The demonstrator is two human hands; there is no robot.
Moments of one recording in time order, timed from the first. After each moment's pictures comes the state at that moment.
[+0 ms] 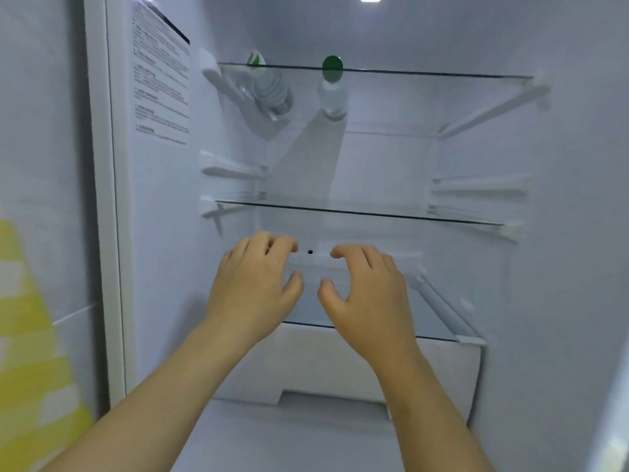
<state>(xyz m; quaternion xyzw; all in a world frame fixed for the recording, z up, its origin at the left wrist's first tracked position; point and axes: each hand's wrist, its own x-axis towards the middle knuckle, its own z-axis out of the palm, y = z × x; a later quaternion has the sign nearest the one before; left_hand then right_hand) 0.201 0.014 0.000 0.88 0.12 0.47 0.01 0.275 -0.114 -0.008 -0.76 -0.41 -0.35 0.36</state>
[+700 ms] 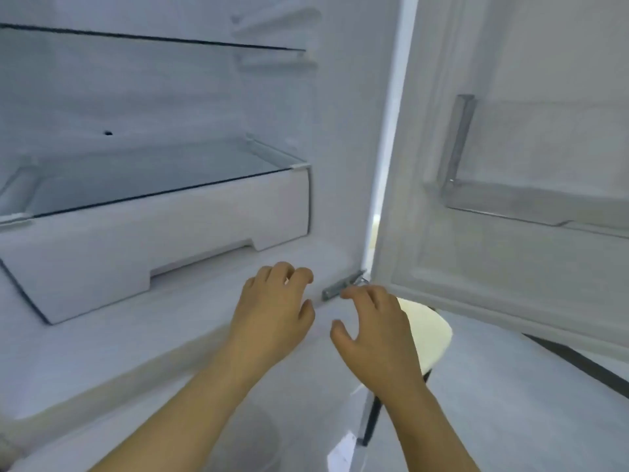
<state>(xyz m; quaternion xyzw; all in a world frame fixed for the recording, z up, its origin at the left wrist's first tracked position) 0.179 -0.105 -0.163 0.95 -0.20 0.21 0.13 0.139 -0.252 -0.185 -0.94 -0.04 -0.20 0.26</state>
